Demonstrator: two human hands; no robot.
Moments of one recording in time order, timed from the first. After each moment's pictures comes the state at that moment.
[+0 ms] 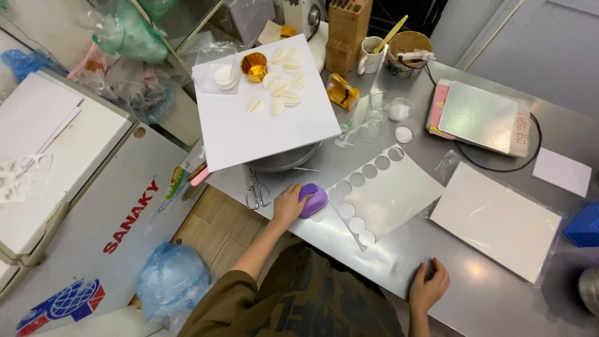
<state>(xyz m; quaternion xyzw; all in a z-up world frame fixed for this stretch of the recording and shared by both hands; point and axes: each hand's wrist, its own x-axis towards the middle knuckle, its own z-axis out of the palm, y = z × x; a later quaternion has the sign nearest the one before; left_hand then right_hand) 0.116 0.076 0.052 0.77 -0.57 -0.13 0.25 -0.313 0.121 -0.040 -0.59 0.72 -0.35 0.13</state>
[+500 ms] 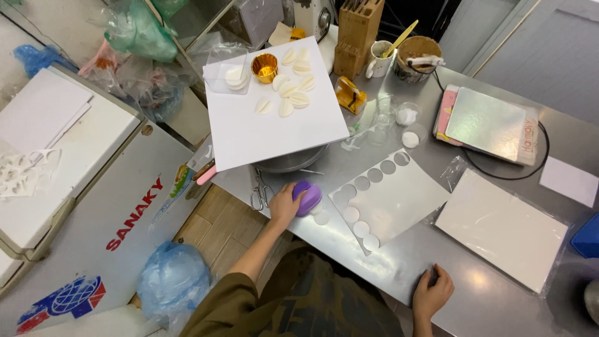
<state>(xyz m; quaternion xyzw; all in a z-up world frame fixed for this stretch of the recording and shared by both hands) 0.138 0.082 0.046 0.82 -0.49 -0.12 0.28 -0.320 0.119 -0.056 -0.60 0.73 -0.31 0.11</state>
